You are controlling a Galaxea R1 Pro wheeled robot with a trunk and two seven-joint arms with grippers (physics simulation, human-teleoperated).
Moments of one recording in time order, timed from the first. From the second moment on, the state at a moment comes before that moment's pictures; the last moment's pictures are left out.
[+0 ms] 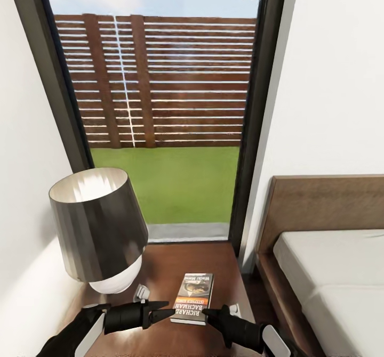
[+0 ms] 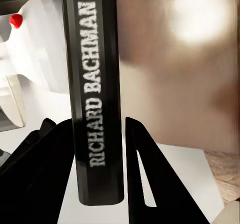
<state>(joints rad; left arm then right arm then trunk) -0.42 0.17 -0.29 -0.69 0.44 0.33 -1.16 -0.43 0.03 -0.05 -0.44 -0.75 0.79 0.64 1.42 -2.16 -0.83</state>
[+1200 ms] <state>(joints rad) -0.42 0.17 -0.29 -0.69 0.44 0.33 -1.16 -0.43 0.03 -0.05 -0.44 -0.75 0.79 0.64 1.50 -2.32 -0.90</state>
